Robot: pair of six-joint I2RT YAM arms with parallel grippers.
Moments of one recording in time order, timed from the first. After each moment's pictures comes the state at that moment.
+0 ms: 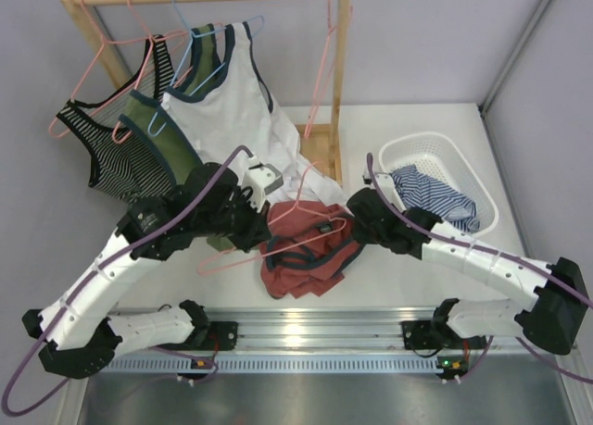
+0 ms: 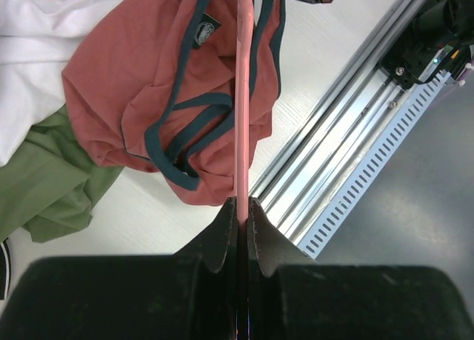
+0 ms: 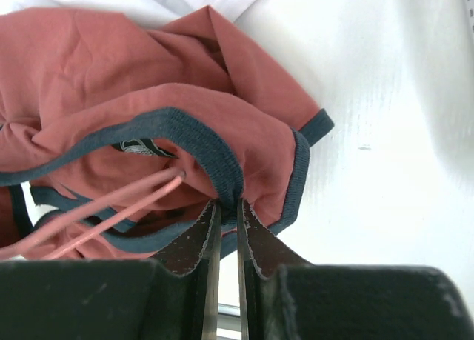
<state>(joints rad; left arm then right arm) -0.84 1.05 1.45 -1.12 0.16 -0.13 0.91 1.21 0.95 -0.66 0.41 0.81</state>
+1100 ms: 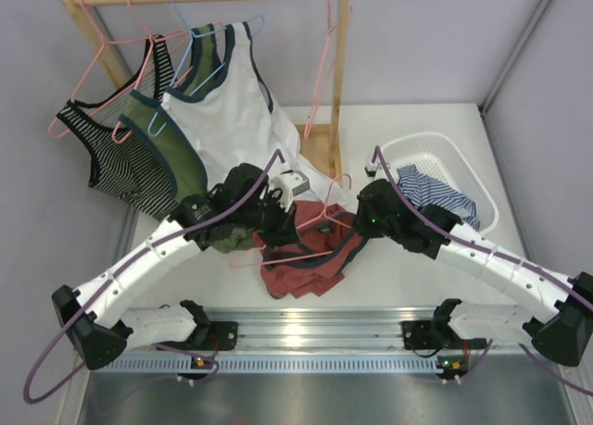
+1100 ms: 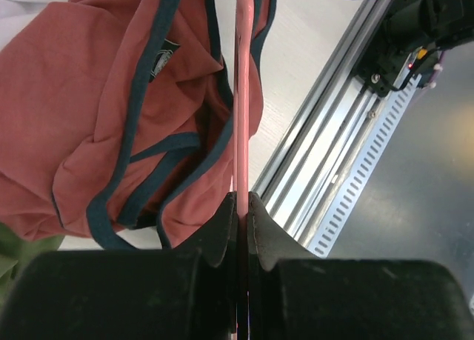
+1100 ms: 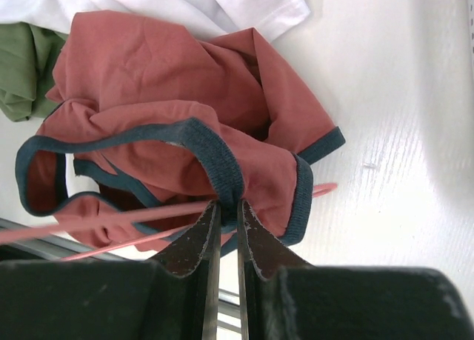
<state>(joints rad) -0.80 1.15 1.20 -0.79 0.37 -0.11 0.86 1.12 1.00 -0.67 0.31 0.67</state>
